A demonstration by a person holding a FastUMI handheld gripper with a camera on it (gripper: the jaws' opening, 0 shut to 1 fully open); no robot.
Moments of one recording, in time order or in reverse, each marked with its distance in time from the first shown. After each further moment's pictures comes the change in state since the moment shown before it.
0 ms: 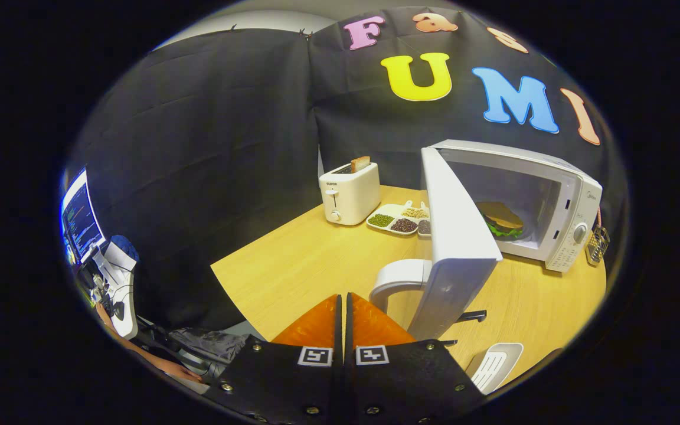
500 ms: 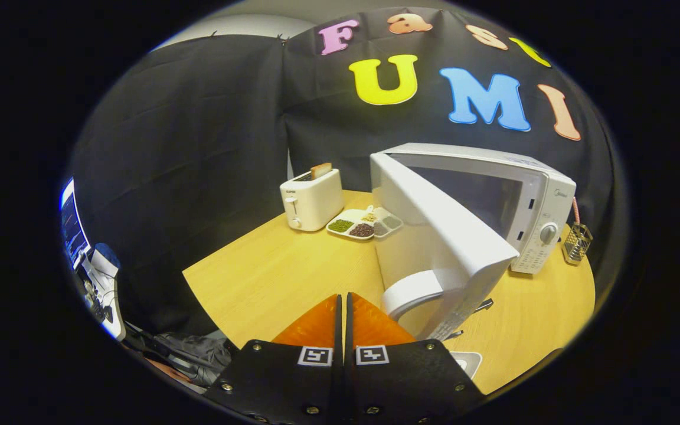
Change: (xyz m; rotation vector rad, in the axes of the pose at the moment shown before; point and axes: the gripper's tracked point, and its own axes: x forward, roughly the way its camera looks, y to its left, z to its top) arm -0.013 -0.079 0.015 0.040 -0.033 -0.128
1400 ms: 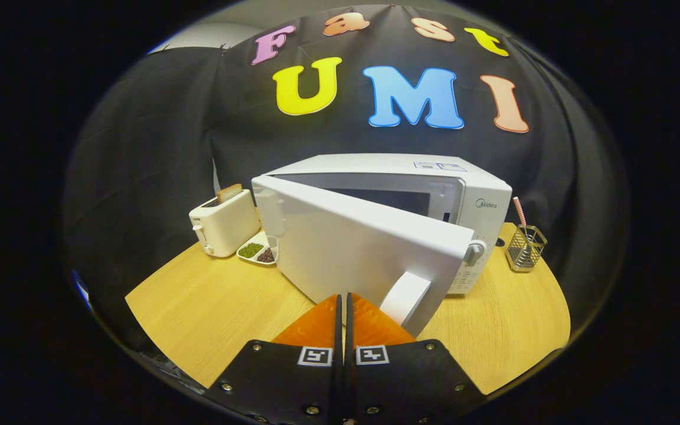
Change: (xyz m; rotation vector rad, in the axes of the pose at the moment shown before) arm 0.018 -0.157 0.030 0.085 -0.035 -0.260
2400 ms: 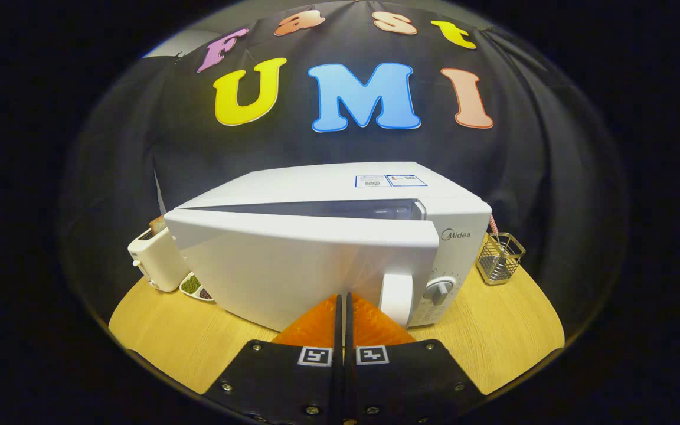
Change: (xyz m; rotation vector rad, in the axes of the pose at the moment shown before) arm 0.071 -0.071 0.043 0.101 -0.029 -0.200
